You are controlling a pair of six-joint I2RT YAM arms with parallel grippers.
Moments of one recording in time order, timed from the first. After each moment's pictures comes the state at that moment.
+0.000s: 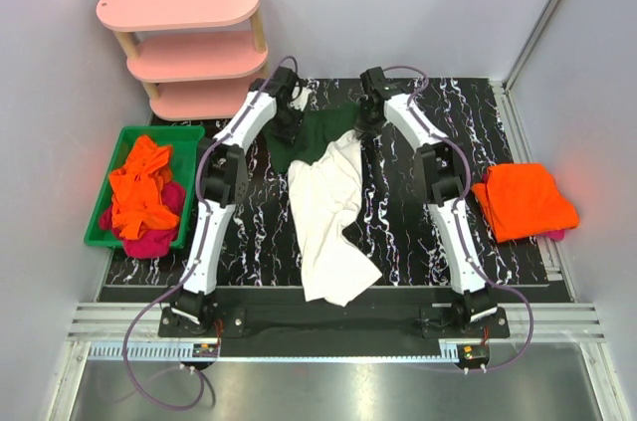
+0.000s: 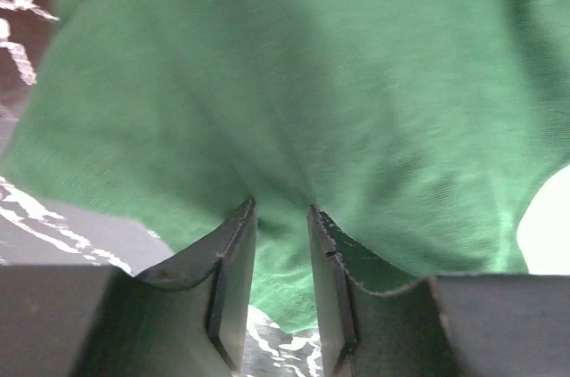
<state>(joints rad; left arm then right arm) -0.33 2.54 2.39 -1.06 0.09 0.09 0.34 2.61 2.41 -0.87 -0.03 0.57</state>
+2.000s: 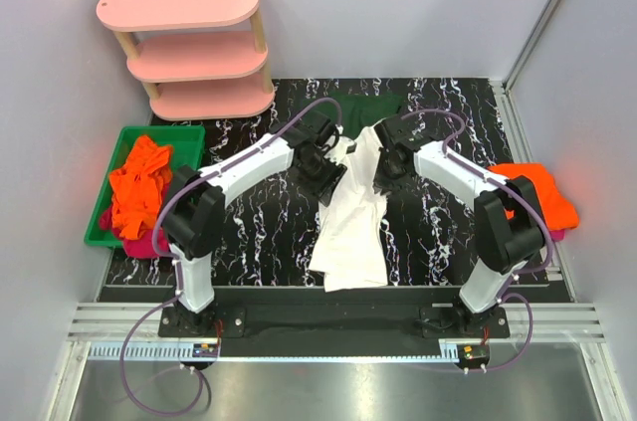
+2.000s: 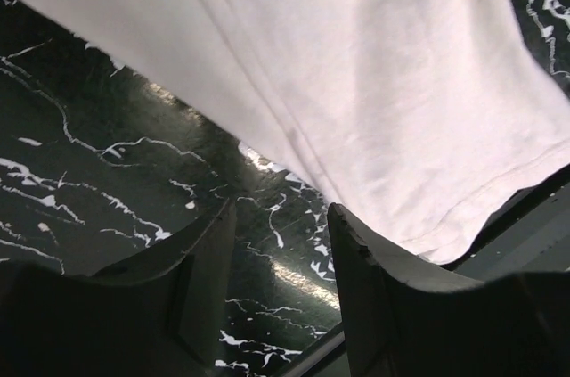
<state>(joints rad) -0.67 1.90 1.56 -0.89 0.26 0.02 0.47 1.72 1.27 -0.72 0.04 0.71</state>
